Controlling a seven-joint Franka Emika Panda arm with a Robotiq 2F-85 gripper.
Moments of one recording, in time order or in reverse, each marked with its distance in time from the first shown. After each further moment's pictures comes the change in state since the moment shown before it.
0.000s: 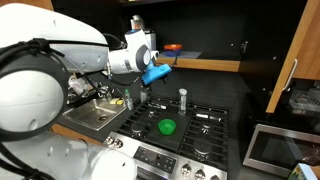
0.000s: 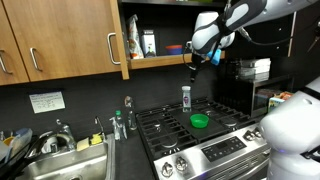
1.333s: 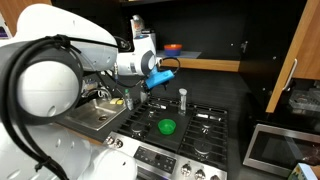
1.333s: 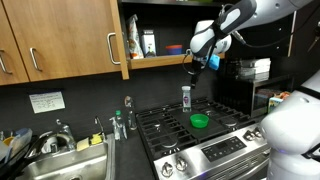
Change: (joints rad) arm 0.022 0.075 -0.045 0.007 0.056 -0.027 -0.059
